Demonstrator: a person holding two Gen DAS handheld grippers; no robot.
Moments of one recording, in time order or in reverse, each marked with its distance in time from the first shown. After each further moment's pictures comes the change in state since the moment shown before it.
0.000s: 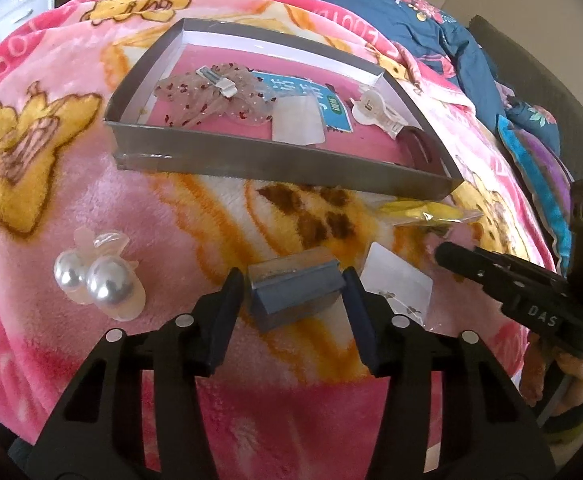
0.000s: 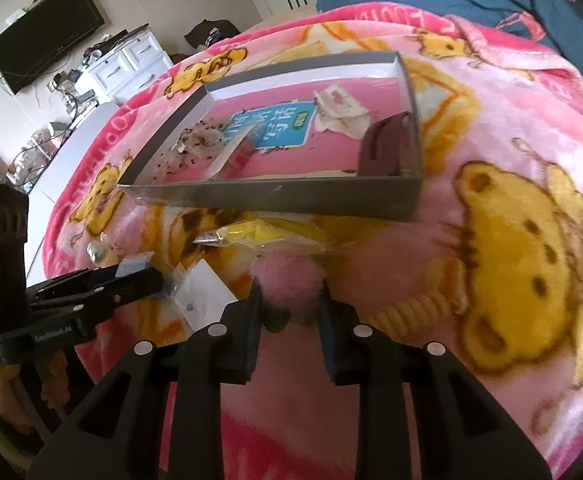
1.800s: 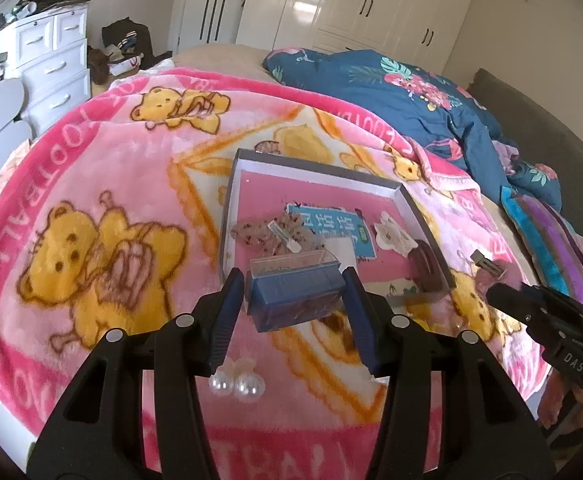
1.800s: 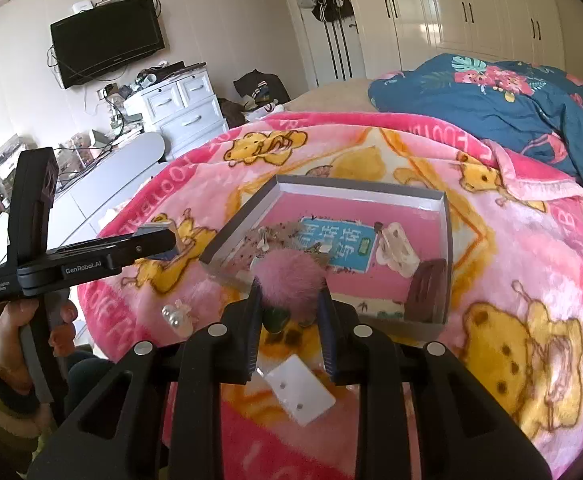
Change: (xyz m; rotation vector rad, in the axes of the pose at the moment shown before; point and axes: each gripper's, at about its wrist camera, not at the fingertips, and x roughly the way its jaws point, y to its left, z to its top) left arm -0.096 0.032 0.064 0.005 -0.245 0.071; right arm -0.069 0.077 0.053 -0.192 -0.225 0.029
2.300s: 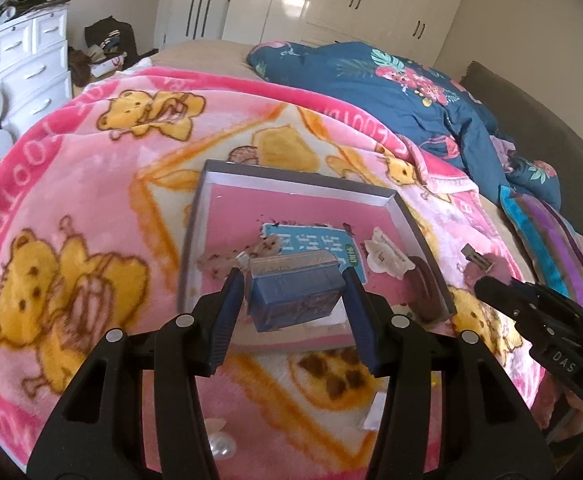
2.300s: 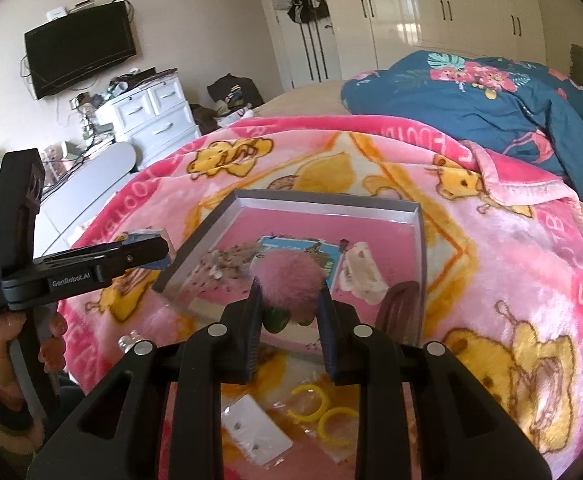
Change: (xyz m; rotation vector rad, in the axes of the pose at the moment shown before) left arm 0.048 -0.019 0.031 0.027 0.025 -0.038; right arm 0.028 -0.036 0.021 0.046 -0.008 -0.080
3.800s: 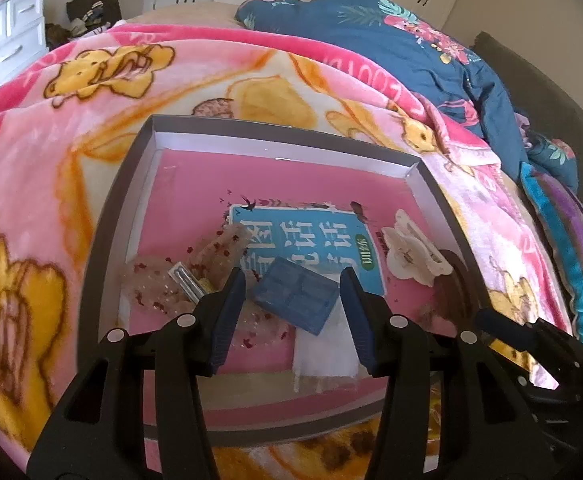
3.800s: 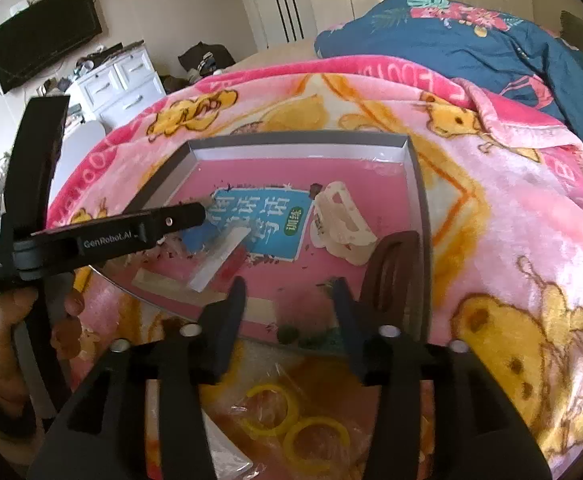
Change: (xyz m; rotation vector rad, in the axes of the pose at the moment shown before) left arm 0.103 -0.009 0.005 0.001 0.131 -0.004; right arm 0.064 -0.028 -0.029 0.067 0.126 -0.052
